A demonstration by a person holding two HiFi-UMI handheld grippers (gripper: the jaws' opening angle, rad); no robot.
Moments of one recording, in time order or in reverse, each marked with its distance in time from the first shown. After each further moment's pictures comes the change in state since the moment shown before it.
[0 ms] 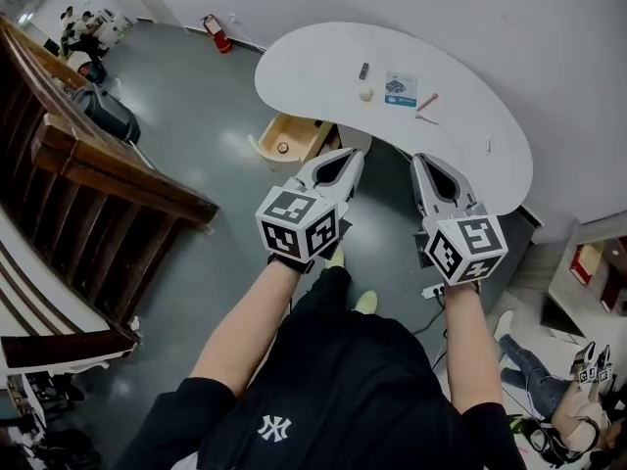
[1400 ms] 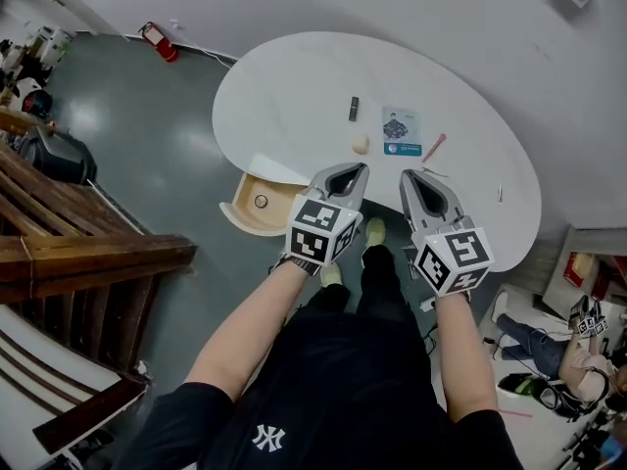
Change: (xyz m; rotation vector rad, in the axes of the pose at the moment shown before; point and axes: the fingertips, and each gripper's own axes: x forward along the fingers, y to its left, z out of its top) left arm 0.233 0.217 -0.039 0.037 0.236 -0.095; right arm 0.264 -0.121 -0.043 0.065 0.160 -0.135
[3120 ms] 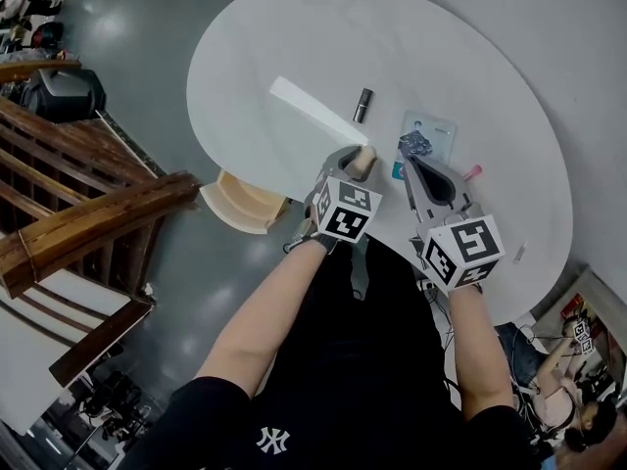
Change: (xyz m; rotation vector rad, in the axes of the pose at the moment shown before) left arm 0.197 0.120 -0.156 0.005 0.492 0.264; right arm 0.172 -0.136 -0.085 0.092 0.290 0.245
